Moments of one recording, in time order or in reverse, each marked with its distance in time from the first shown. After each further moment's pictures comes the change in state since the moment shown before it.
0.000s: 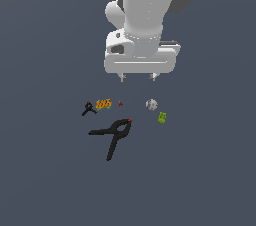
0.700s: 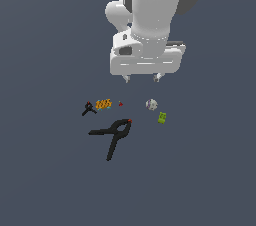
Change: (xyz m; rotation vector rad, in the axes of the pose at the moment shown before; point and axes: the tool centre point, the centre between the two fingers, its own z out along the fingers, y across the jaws) arm 0.005 -0.014 0.000 -0.017 0.008 -0.067
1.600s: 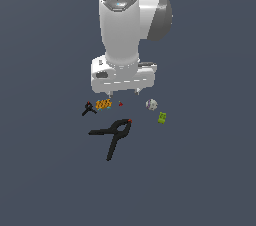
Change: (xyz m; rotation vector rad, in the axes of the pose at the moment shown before) arm 0.003 0.060 0.065 0.032 0.010 -0.042
